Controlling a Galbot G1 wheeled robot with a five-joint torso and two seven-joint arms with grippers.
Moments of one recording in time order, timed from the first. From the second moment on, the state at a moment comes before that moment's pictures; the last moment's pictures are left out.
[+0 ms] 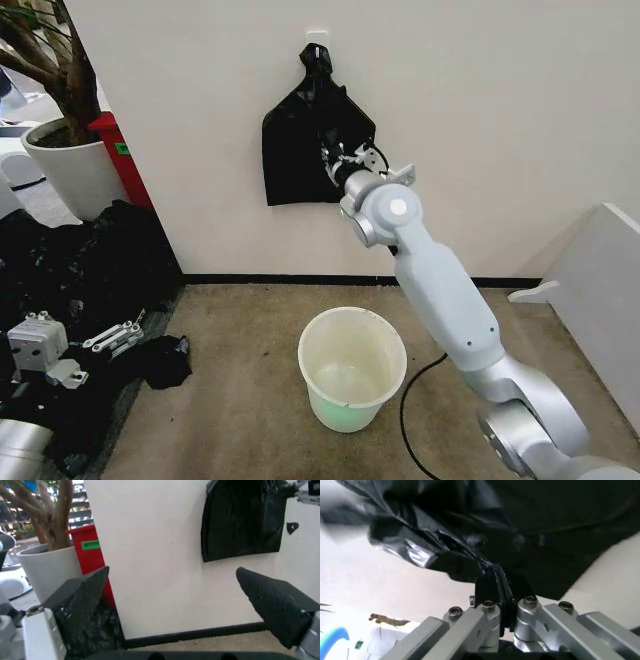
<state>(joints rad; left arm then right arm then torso) 2.04 -1.13 -1.17 -2.50 -0.63 -0.02 0.06 -0.40 1.37 0.01 1.68 1.72 0.01 0.65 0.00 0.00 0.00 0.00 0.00</state>
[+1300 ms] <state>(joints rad) 2.03 -1.13 -1.16 -2.50 -0.63 -0.02 0.09 -0.71 1.25 0.02 1.92 1.70 0.01 0.65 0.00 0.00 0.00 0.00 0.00</state>
